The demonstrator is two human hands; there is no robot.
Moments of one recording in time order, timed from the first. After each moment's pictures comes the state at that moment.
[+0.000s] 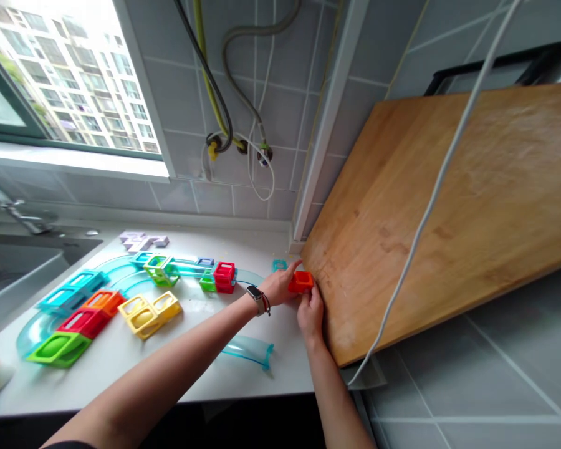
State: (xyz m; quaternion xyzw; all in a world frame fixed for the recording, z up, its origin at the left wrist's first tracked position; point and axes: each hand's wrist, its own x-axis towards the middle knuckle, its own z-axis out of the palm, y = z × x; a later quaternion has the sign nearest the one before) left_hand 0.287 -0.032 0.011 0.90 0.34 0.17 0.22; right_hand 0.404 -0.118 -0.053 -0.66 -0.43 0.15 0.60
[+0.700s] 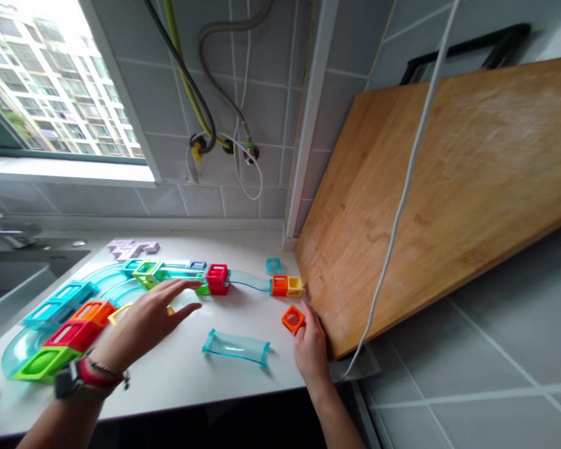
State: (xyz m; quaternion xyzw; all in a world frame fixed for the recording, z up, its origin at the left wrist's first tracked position) left_hand 0.061 -0.090 0.081 0.87 0.44 0.23 0.07; right_hand 0.388 -0.207 -0.051 -0.70 -0.52 0.07 0.48
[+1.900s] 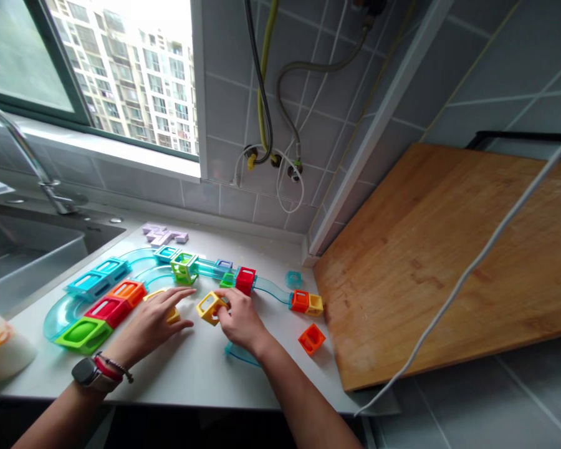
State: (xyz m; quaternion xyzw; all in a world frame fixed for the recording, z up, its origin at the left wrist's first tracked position) left_hand -0.037 -0.086 -0.005 0.84 0.48 0.25 0.06; right_hand 0.214 -0.103 0.036 -0.47 -0.70 0.39 0.37
